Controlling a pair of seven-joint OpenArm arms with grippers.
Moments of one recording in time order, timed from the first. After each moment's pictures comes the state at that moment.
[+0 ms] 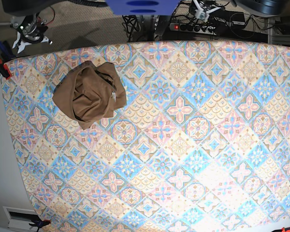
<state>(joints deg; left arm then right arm) 40.9 4.0 -26.5 72.9 22.6 -40.4 5.4 -29.4 6.8 44.0 92.7 20.1 0.0 -62.9</state>
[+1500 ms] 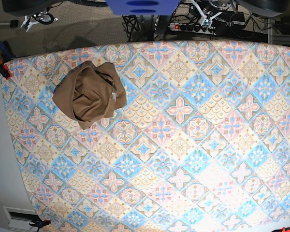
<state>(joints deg) 31.6 -0.6 -28.6 56.8 22.9 -40.4 5.3 -25.5 6.9 44.3 66.2 2.9 -0.3 -43.8</state>
